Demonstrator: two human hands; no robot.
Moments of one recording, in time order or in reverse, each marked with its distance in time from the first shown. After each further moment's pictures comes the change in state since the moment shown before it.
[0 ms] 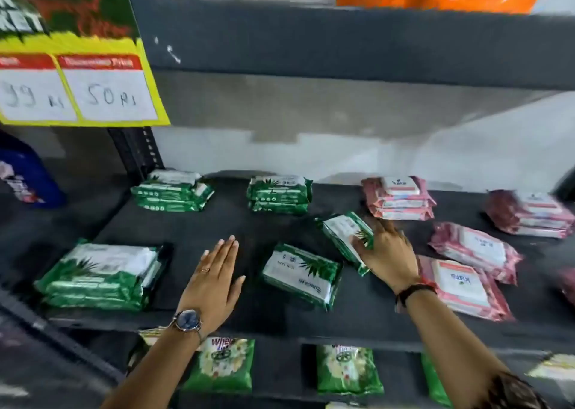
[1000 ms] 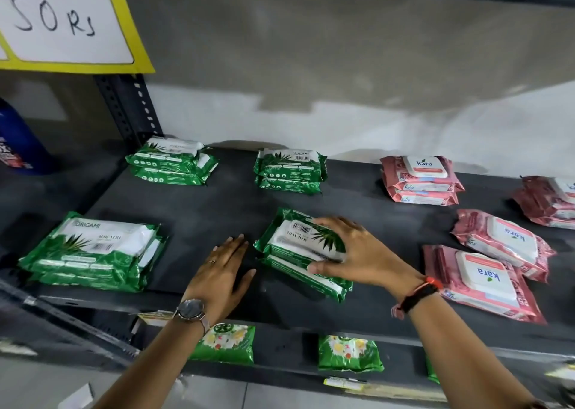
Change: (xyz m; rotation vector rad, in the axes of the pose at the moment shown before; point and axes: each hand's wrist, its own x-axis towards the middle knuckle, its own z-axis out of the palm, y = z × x) left_hand 0.002 -0.002 0.026 -0.298 0.092 -0.025; right_hand -0.004 -0.045 0.020 0.142 -0.454 -0.382
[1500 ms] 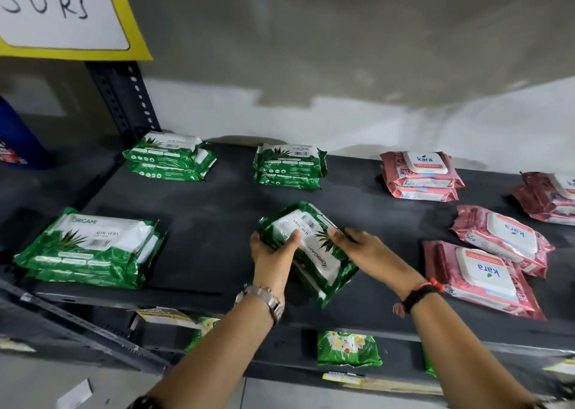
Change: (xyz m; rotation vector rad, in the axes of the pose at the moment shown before) left_hand 0.037 0.094 0.001 -1.400 0.080 -0.809; right_hand -0.007 0.007 0.005 0.336 0.041 0.311
